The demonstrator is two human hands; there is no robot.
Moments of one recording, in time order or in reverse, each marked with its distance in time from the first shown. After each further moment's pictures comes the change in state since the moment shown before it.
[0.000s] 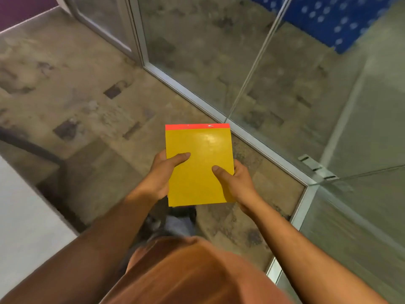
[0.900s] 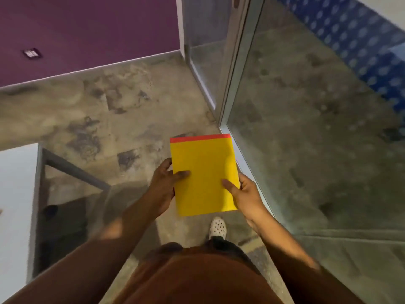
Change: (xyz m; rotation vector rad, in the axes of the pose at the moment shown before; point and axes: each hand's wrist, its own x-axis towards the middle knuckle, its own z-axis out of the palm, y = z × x) left_hand 0.304 0.336 -0.106 -0.263 0.502 0.218; right_hand 0.486 -0.276 0.175 -0.111 -0.533 -0.040
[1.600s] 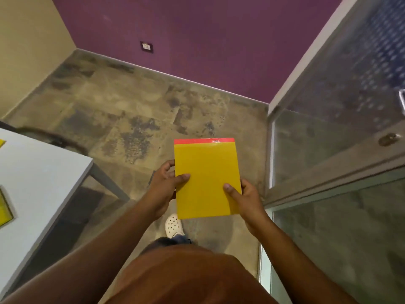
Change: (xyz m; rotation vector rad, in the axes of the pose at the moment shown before) left_hand 0.213 0.219 -0.177 -0.255 0.393 0.161; right_hand 0.358 -0.183 0.262 -0.387 -0.464 -0.029
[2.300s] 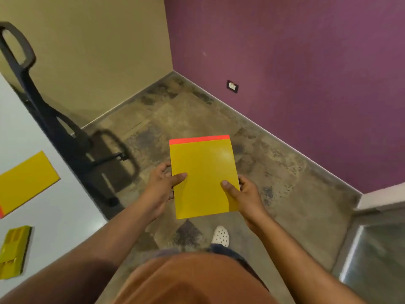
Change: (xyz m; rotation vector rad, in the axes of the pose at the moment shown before) left_hand 0.267 0.231 -0.130 -0.255 0.513 0.116; right_hand 0.417 -0.207 0.184 -0.056 -0.537 -0.056
